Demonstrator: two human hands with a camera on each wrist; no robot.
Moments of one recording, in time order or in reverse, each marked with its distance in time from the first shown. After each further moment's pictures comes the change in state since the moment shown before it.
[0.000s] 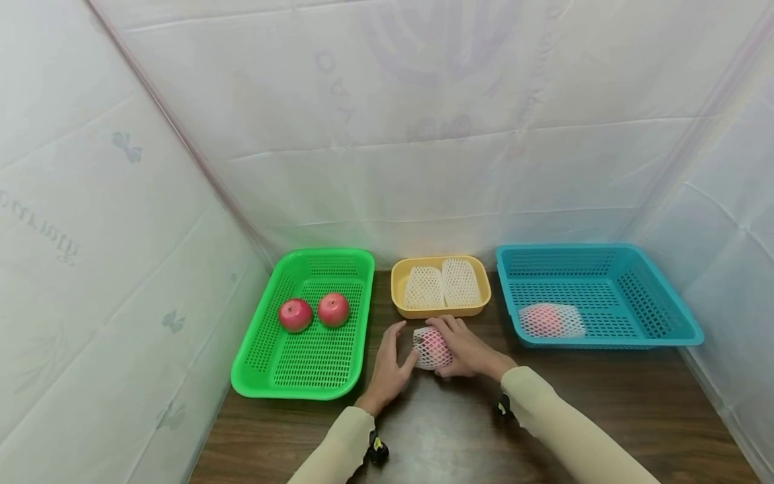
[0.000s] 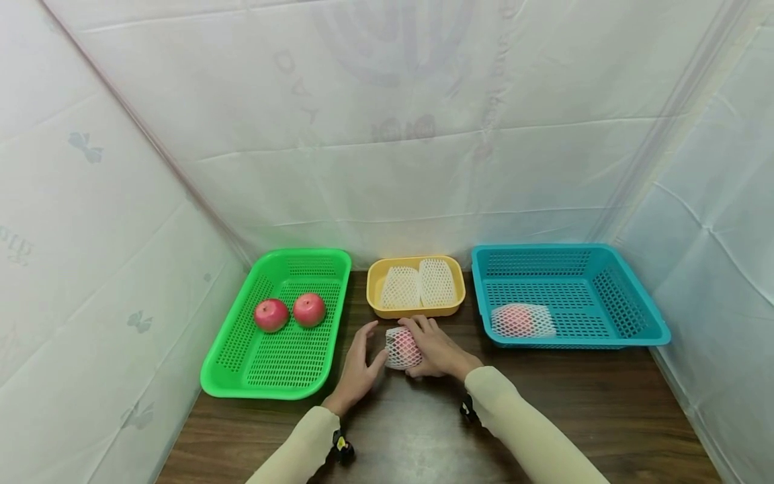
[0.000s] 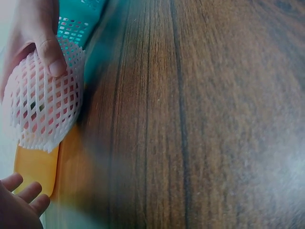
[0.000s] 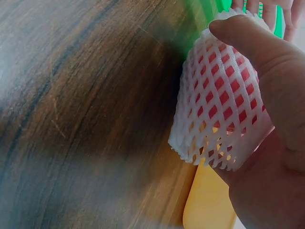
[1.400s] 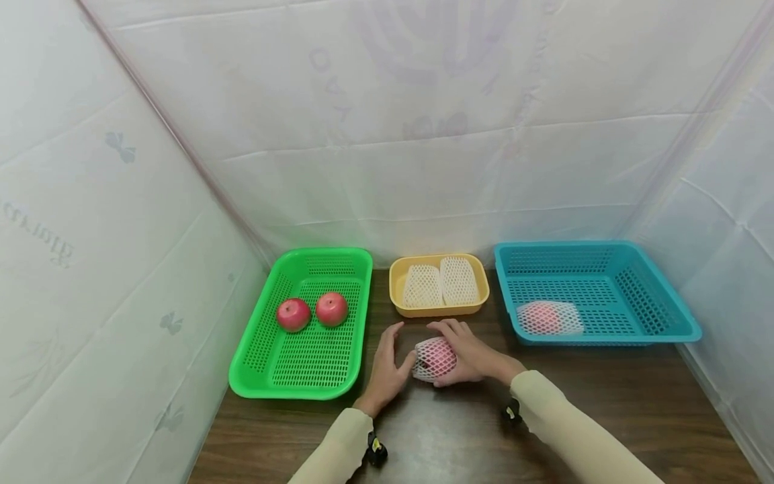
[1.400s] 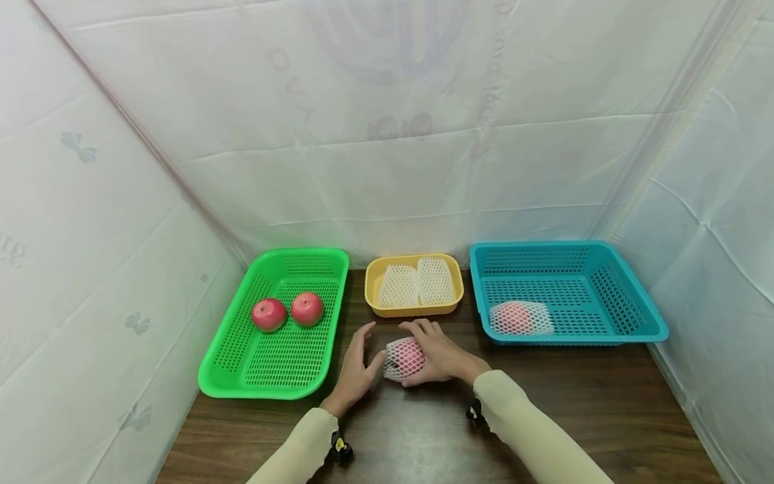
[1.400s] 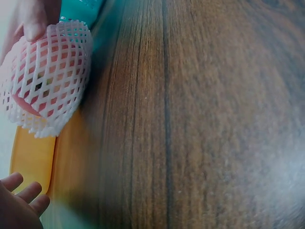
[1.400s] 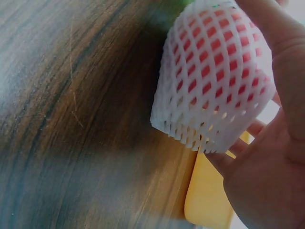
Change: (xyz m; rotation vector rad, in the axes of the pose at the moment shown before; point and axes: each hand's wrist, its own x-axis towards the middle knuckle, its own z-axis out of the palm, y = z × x) left_hand -0.004 -0.005 0.001 0.002 0.031 0.046; right_hand -0.017 -0.001 -0.005 0.082 -0.042 0.056
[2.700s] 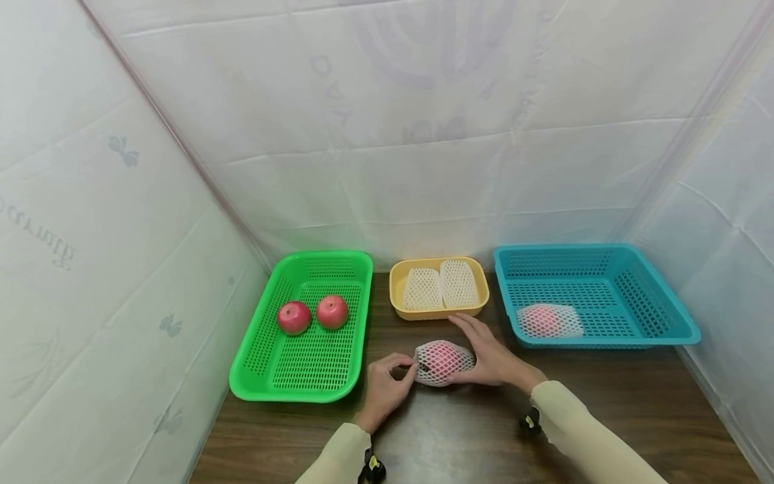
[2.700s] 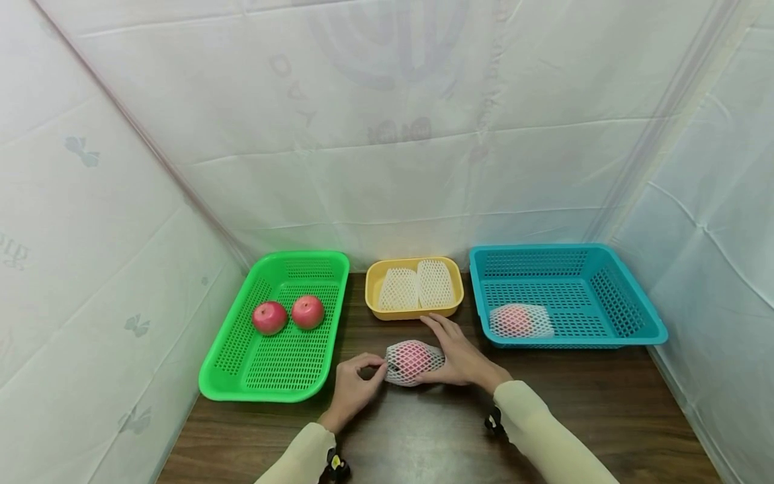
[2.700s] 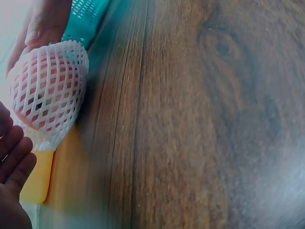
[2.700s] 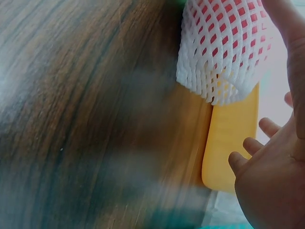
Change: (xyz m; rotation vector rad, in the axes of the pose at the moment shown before) left_hand -0.016 0.004 0.001 0.026 0.165 0.278; right_hand -0.028 0.019 -0.007 -0.013 0.192 -0.020
